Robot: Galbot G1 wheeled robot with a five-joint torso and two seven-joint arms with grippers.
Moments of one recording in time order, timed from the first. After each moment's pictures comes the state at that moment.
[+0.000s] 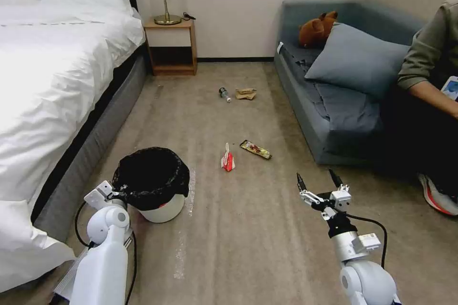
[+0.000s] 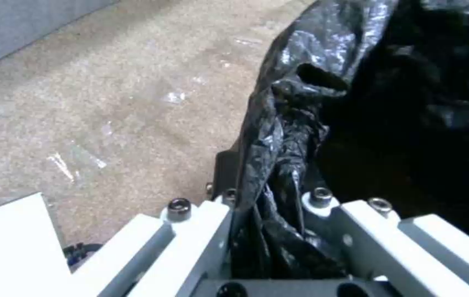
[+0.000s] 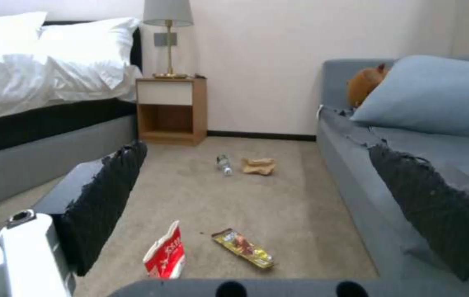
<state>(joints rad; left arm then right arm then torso) 1.07 -1.43 -0.75 -1.56 -0.71 0.48 -0.44 -1.48 1.37 0.62 1.88 0.24 0.26 -0.21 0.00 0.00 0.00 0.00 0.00</state>
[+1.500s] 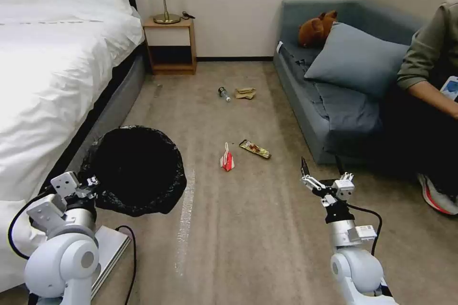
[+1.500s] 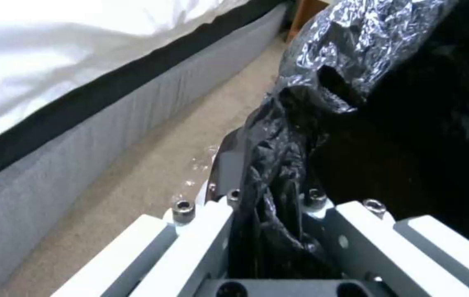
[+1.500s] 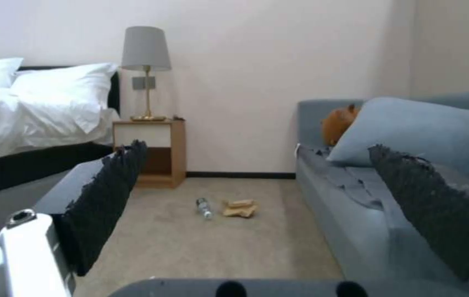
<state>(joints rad) 1.39 -1.46 -0.81 -2.28 -0.55 0.59 -0.43 -1.39 1.37 0.57 1.83 0.24 0.37 -0.11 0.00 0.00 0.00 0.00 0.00</state>
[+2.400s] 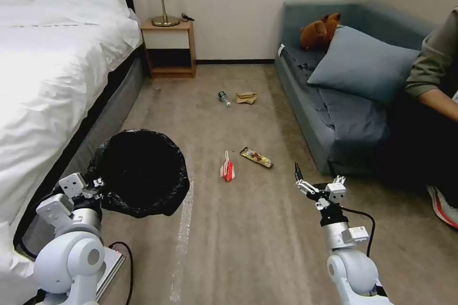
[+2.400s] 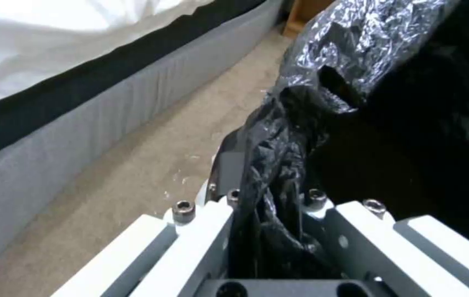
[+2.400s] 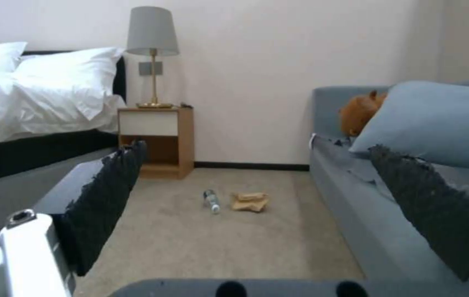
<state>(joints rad) 1.38 -1.46 -0.80 -2.24 -0.56 0.60 -0.43 -1.39 1.37 0.56 1.79 0.23 0.37 -0.13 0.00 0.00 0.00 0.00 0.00</state>
